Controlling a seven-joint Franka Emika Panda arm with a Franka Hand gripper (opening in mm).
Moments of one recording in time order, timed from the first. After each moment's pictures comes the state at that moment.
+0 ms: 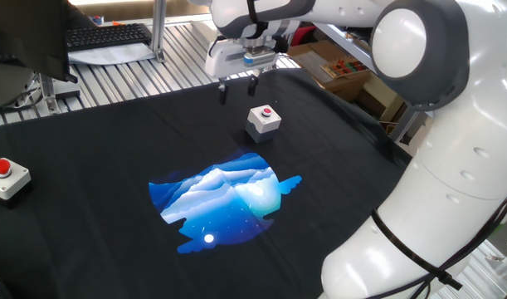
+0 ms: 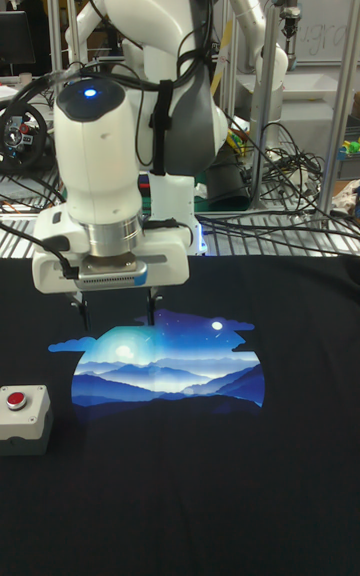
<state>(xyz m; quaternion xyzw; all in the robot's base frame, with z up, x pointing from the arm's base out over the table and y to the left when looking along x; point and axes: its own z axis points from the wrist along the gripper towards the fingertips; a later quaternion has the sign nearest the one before) 0.551 -0.076 0.263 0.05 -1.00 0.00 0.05</state>
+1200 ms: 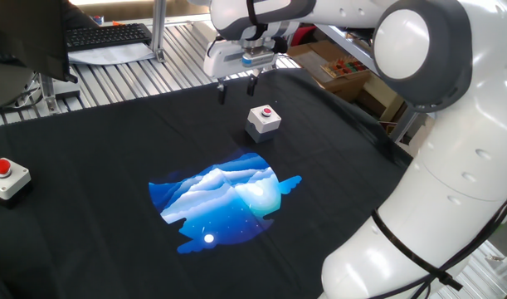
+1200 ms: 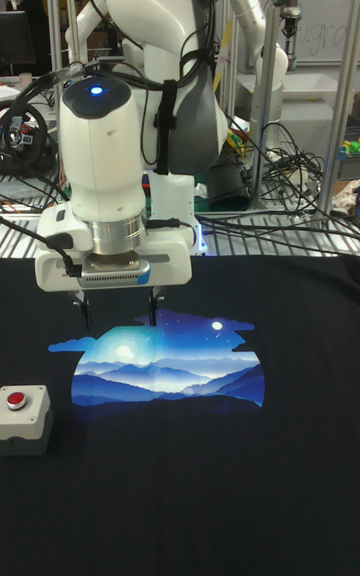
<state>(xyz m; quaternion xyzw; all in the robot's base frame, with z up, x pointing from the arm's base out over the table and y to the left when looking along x) 0.551 -0.073 0.264 0.04 -1.00 0.01 0.04</state>
